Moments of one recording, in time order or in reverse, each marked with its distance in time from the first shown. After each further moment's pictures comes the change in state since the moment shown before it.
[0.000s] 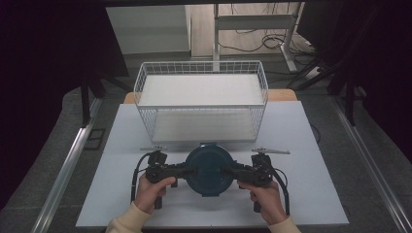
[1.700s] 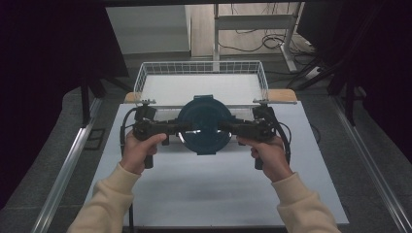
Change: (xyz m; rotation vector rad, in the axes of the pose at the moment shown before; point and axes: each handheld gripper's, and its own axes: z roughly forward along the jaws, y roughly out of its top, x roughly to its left) left arm -0.051 0.121 -0.056 -0.108 0.028 0.140; right arm 0.054 0.124 -0.027 -0.087 0.025 -0.142
